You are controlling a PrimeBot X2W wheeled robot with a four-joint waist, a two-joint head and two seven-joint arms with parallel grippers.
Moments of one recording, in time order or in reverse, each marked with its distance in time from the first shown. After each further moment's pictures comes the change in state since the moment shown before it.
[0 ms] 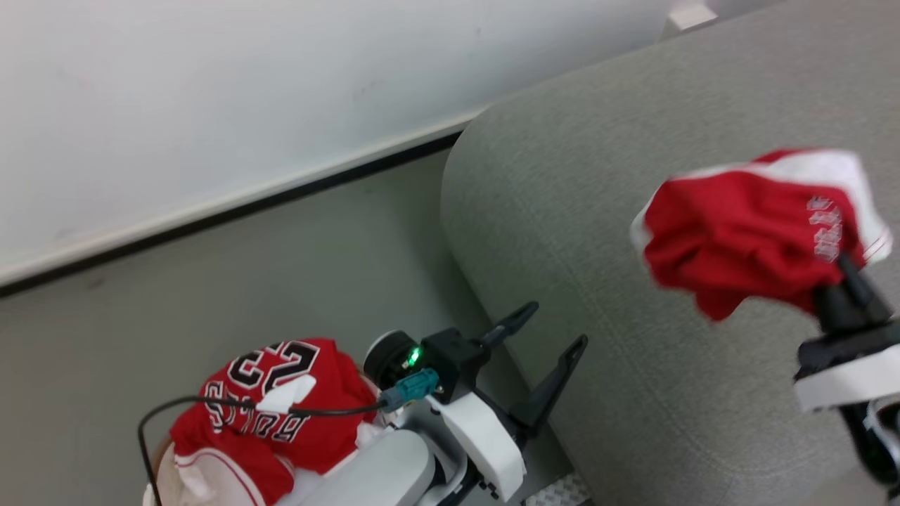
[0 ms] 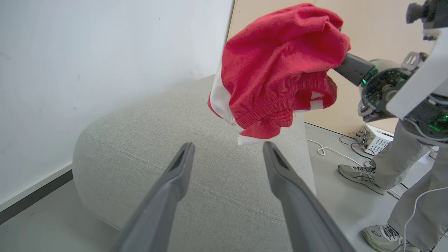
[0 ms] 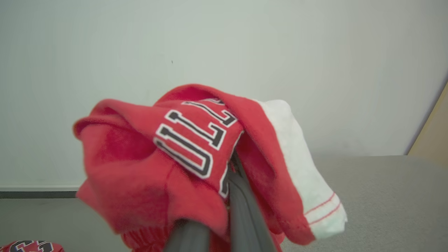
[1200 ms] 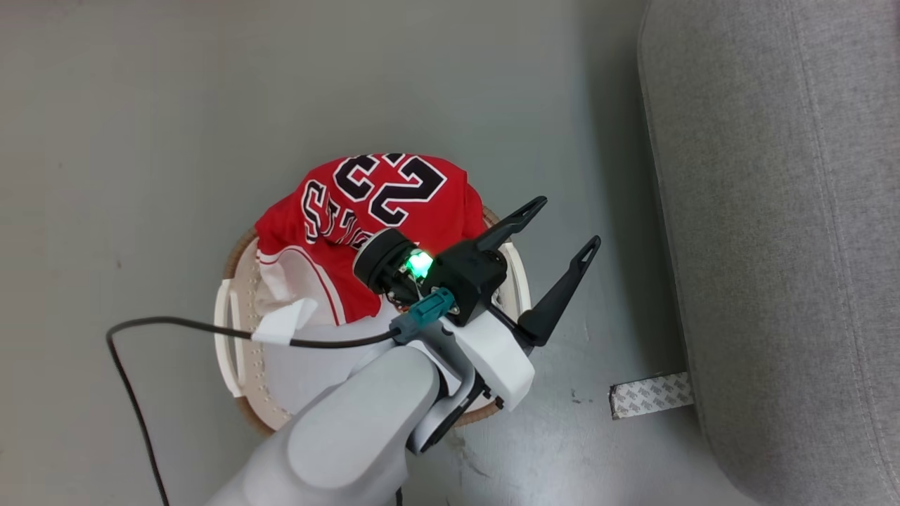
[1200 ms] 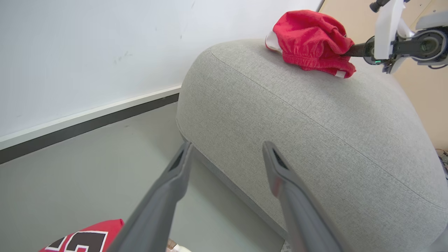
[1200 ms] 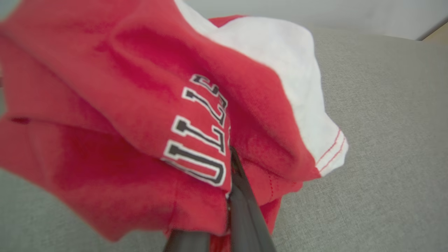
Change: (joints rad) left arm -0.207 0.021 0.001 -0.043 0.083 0.062 0.051; right arm -0.673 -0.304 0.274 0.750 0.372 0.001 0.293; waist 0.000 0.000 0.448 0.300
